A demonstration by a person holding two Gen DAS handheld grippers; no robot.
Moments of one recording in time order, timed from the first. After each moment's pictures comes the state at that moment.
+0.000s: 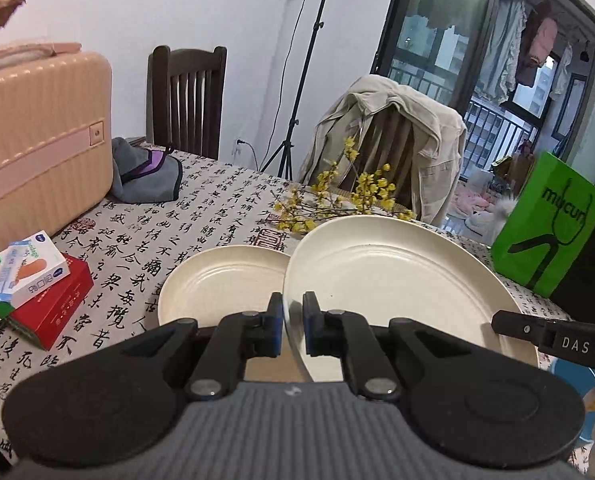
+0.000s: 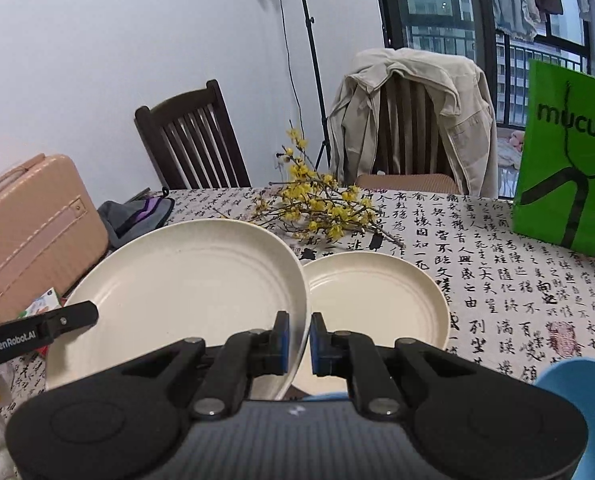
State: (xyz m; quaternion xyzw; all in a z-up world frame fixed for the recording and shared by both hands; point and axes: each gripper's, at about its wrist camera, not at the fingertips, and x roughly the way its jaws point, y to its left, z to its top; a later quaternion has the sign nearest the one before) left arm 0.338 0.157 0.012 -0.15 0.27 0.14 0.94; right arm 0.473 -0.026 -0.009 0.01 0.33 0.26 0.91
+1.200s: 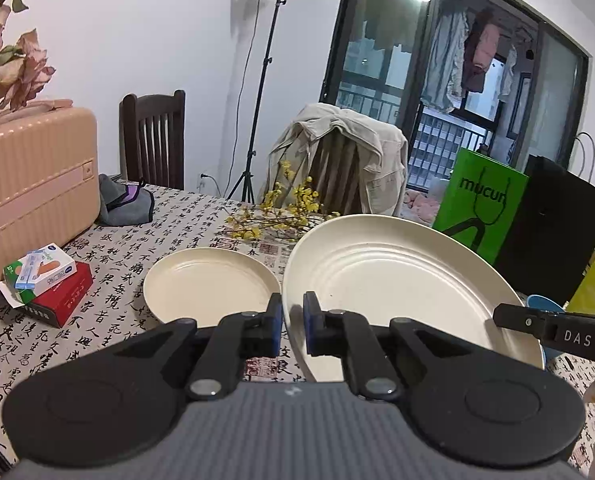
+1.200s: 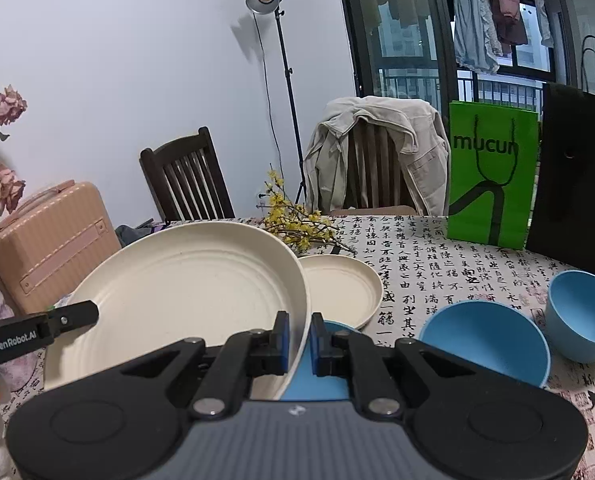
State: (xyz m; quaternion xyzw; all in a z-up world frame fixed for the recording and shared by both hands) left arm 0.232 0.079 0.045 -0.11 0.23 0.09 0.96; right arm 0.342 -0.110 0.019 0.03 0.26 0.23 0.94
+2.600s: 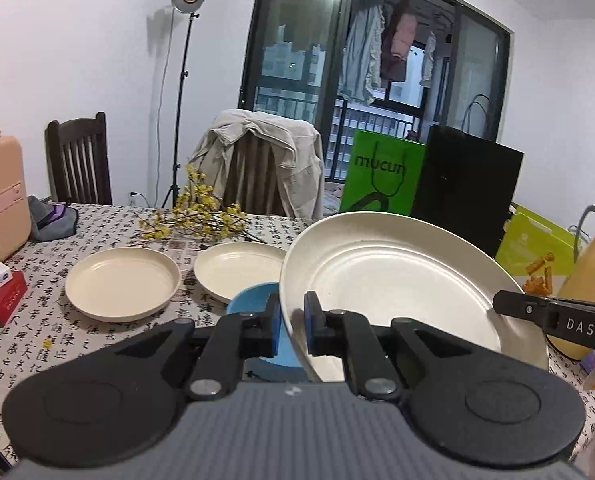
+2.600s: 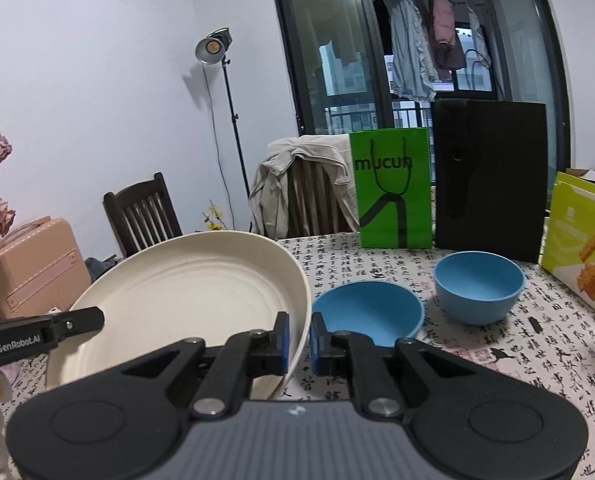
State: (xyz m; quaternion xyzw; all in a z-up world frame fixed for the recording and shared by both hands) left arm 0.192 -0.015 0.036 -0.07 0.21 -0.01 0.98; right arm 0.250 -0.224 0.007 0.06 0.21 0.16 0.96
